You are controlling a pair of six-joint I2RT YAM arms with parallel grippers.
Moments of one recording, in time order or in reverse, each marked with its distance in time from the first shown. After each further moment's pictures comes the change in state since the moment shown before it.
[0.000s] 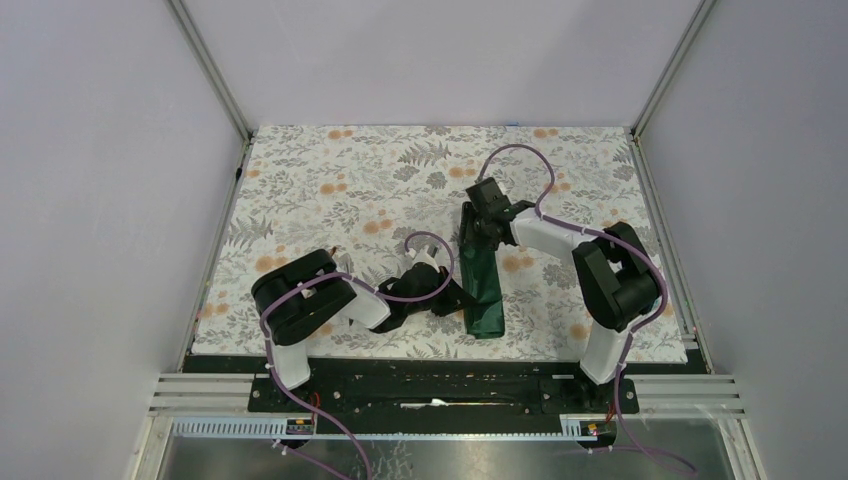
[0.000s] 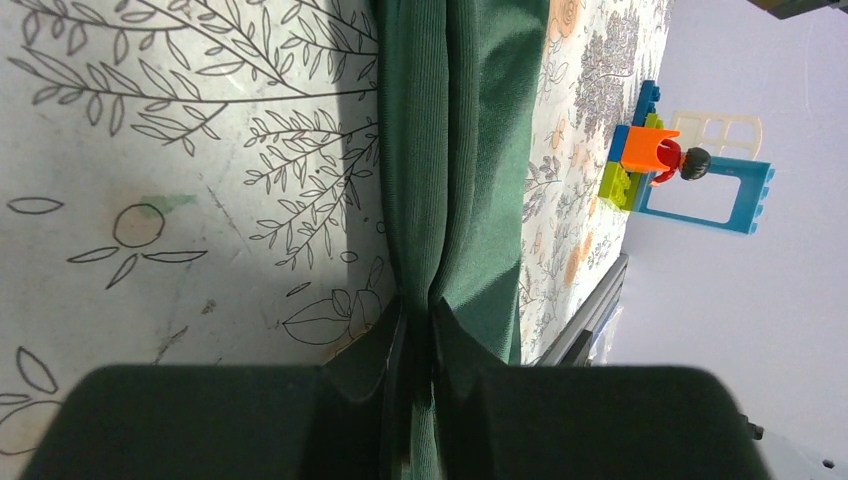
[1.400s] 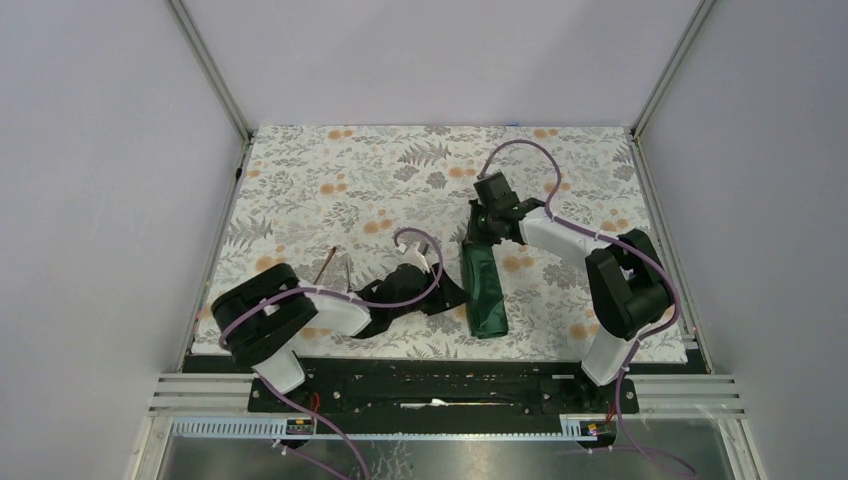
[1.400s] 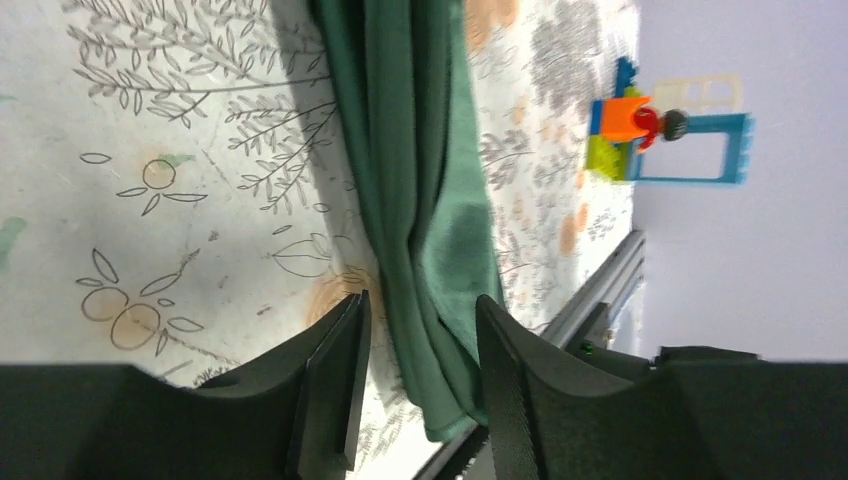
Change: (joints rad) left arm -0.005 -0.172 -0.079 -0.051 -0.035 0.133; right arm -0.009 -0.058 0.000 -0.015 -0.069 -0.023
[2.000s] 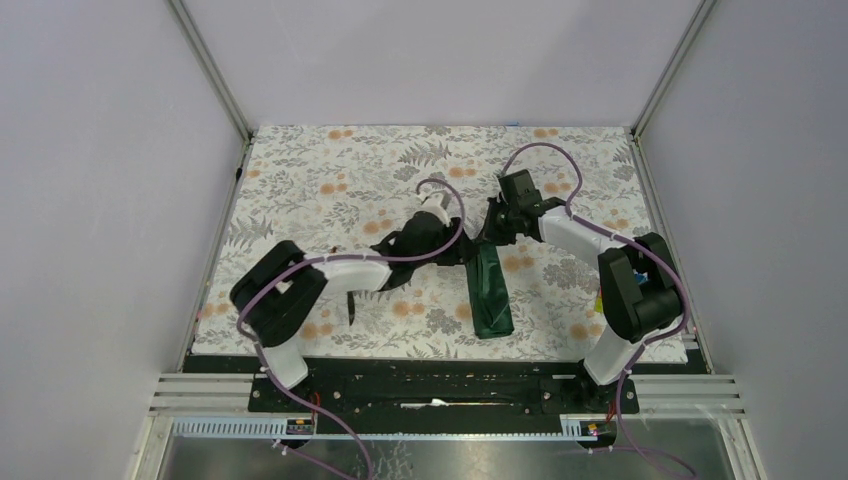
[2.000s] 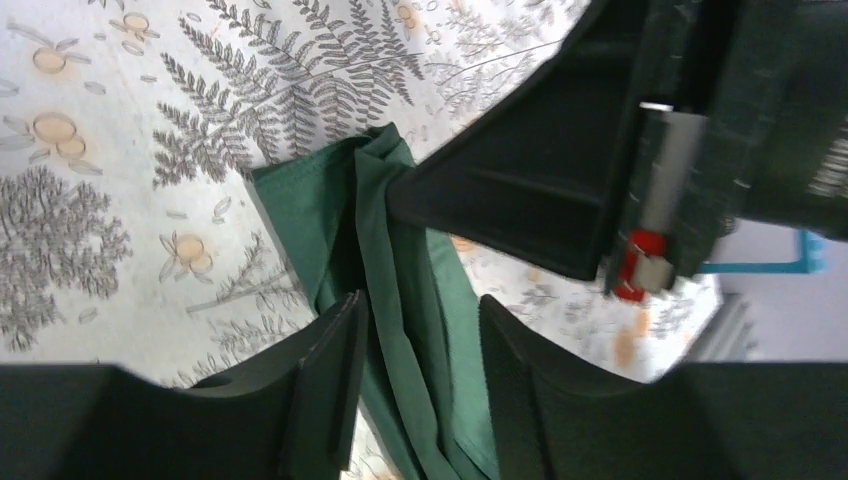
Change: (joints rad) left arm 0.145 0.041 0.339 -0.257 0.019 0.352; right arm -0.137 -0.047 -0.067 0.013 -0.171 -0.005
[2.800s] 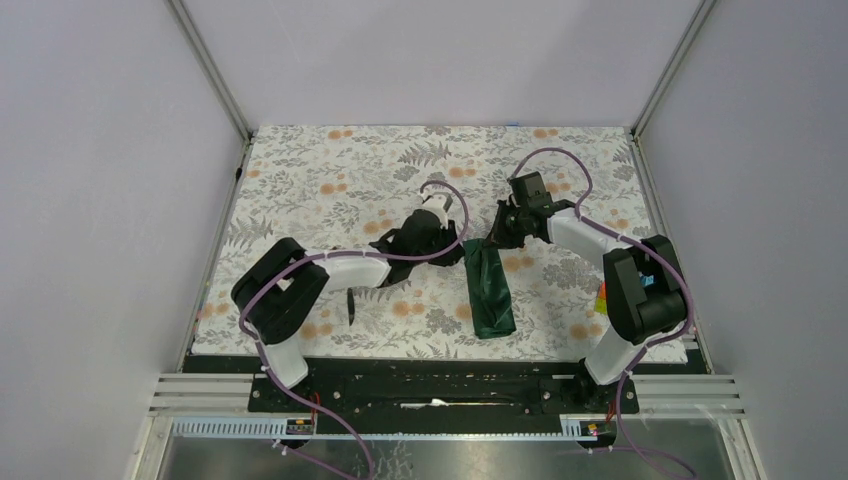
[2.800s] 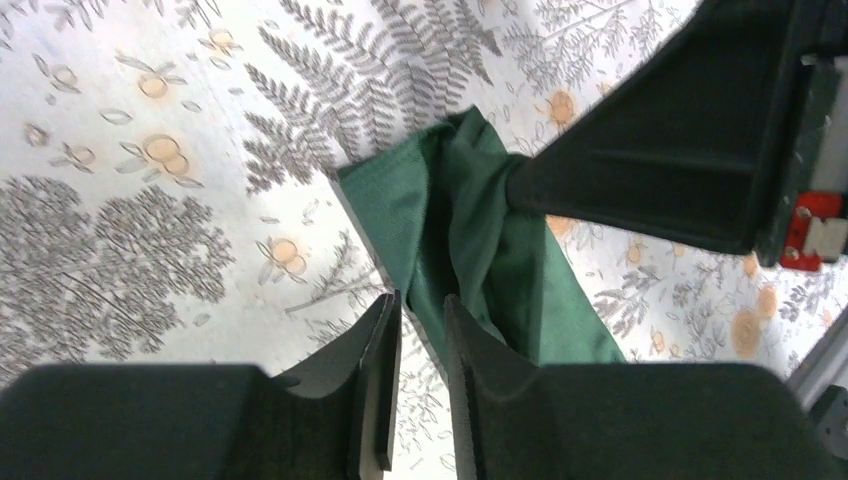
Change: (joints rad) left arm 0.020 0.052 0.049 -0.092 -0.013 0.211; right arm -0.060 -0.020 -0.045 -0.007 -0.055 -0.003
